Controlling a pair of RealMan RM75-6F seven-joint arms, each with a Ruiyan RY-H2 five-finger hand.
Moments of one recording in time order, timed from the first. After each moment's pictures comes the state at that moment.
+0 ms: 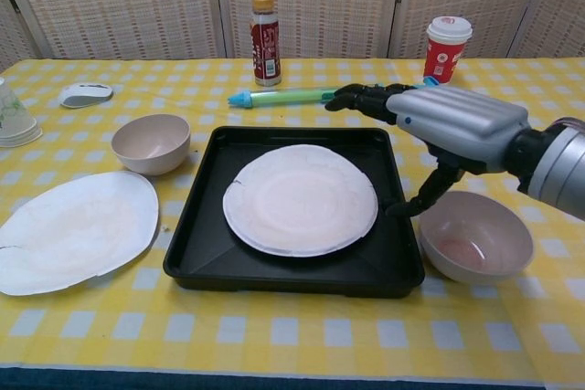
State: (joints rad) left arm -0.01 -1.04 -0.02 -1.64 1.64 1.66 -0.03; right arm 0.61 -1.52 0.10 -1.58 -1.47 1.05 -0.27
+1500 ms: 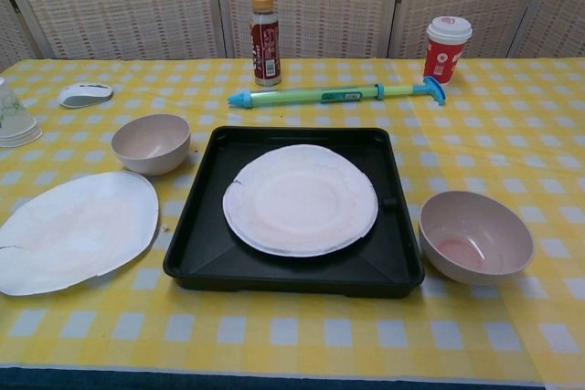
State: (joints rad) left arm -0.09 -1.47 0.07 -1.26 1.79 1.50 0.20; right arm 0.09 -1.23 -0.02 -1.48 -1.73 1.74 0.07
